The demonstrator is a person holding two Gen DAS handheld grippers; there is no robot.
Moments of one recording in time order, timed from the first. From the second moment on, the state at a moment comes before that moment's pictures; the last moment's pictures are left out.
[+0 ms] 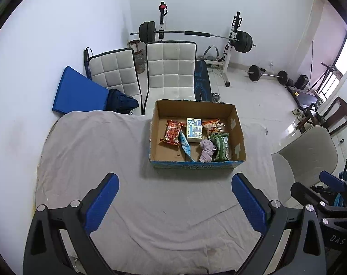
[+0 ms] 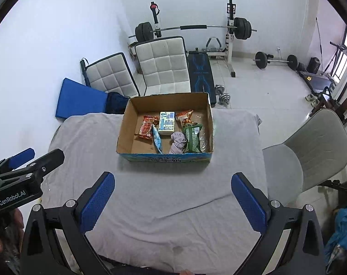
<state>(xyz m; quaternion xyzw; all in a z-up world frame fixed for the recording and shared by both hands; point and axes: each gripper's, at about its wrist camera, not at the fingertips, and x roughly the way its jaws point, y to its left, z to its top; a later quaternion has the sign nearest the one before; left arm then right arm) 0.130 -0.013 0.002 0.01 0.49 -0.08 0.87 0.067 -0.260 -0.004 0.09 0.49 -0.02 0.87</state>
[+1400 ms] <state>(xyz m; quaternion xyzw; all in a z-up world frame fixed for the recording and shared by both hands) 0.135 -0.017 0.006 0.02 0.46 -0.04 0.89 0.095 -0.279 0.009 0.06 0.45 -0.08 0.89</state>
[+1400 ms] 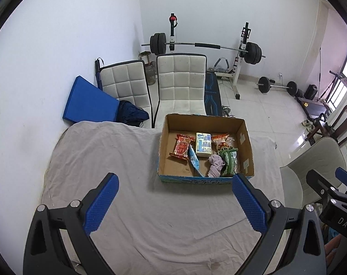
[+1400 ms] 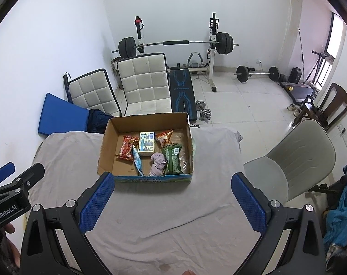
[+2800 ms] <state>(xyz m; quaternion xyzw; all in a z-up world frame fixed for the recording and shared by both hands) 0.138 -0.017 0.003 0.03 0.46 -0.06 0.88 0.095 -0.279 0.014 0.05 0.46 -0.07 0.89</state>
